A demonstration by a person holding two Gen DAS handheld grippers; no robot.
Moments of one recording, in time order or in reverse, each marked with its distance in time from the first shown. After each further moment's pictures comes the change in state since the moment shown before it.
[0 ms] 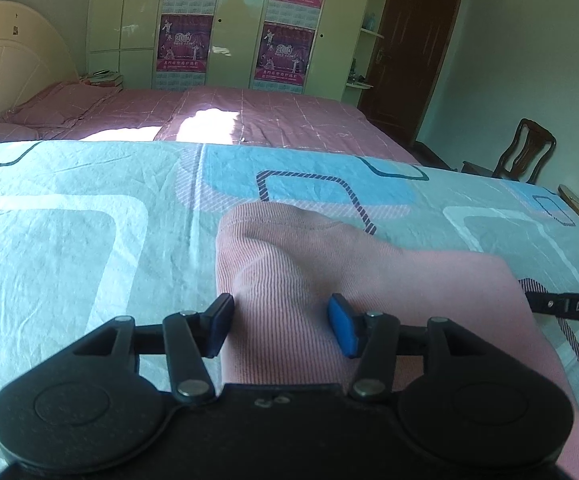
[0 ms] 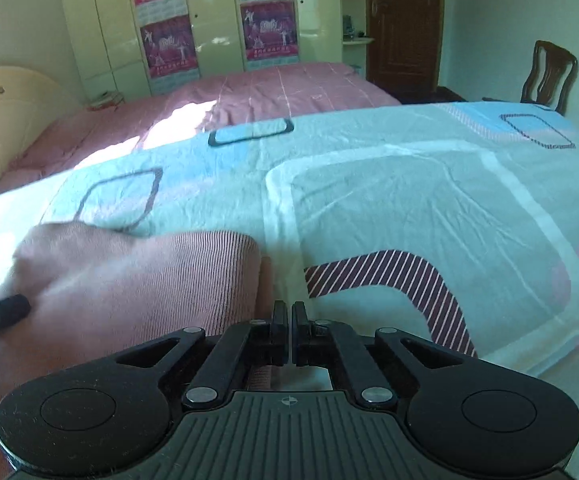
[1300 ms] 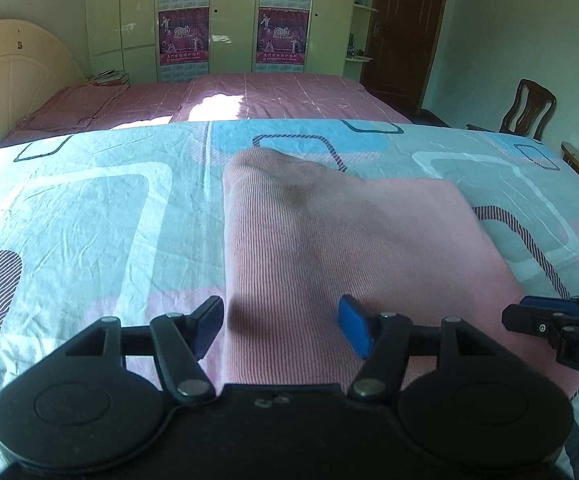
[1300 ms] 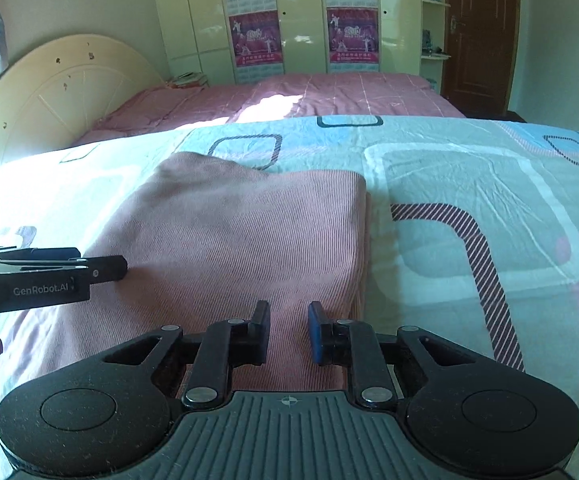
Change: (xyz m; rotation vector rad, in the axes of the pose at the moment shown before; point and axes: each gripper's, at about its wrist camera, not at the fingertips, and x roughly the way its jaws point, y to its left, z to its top) left arm -0.081 -0.032 -0.044 0.081 0.070 0.065; right arm -0.084 0.038 -0.076 -0.184 0.063 0.161
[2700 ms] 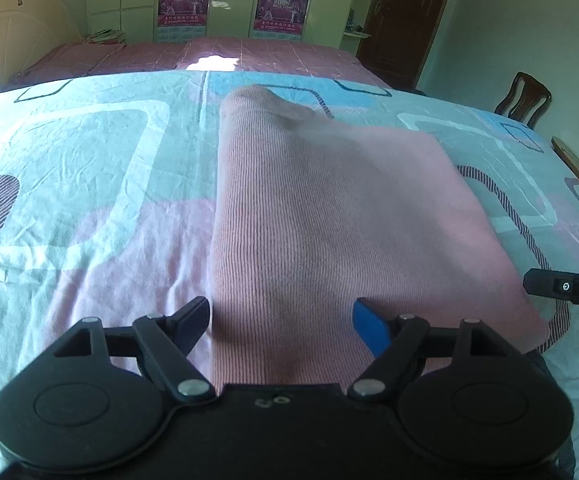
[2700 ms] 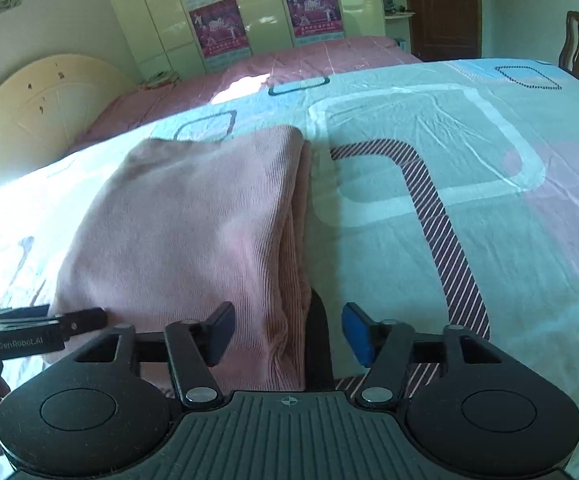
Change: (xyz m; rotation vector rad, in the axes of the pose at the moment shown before) left arm -0.018 0.005 -0.032 -0.068 0.080 -0.054; right arm -0.037 -0.049 -0.018 0.179 0.027 0.029
